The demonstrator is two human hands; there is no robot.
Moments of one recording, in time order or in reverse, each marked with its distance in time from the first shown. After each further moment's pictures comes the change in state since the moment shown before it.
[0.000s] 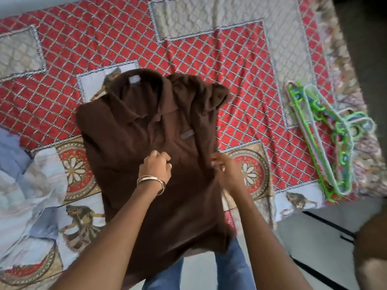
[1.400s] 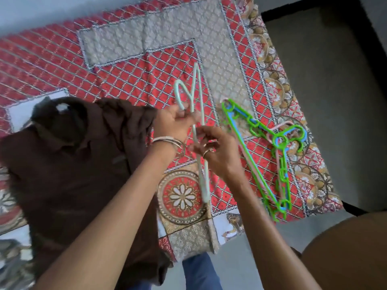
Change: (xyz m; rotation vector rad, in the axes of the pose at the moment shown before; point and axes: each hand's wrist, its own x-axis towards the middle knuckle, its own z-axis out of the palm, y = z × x) left_hand 0.031 0.376 -0.018 -1.081 0.097 0.154; right_hand 0.055 0.078 -0.252 0.449 0.134 -0.289
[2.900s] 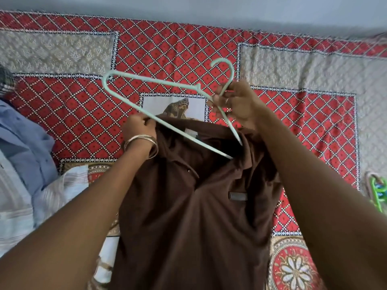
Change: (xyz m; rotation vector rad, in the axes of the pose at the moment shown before) left_hand 0.130 -0.148 -0.450 0.551 0.655 -0.192; right_hand 0.206 -0.112 0.387 0.050 -0.527 0.189
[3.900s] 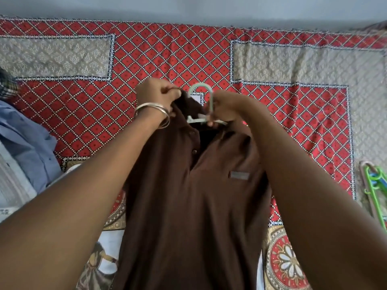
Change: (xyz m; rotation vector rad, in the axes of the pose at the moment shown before) left_hand 0.007 0.079 -0.025 -0.315 -0.182 0.204; right_hand -0.008 -0.031 0.014 -1.000 -0.251 0.088
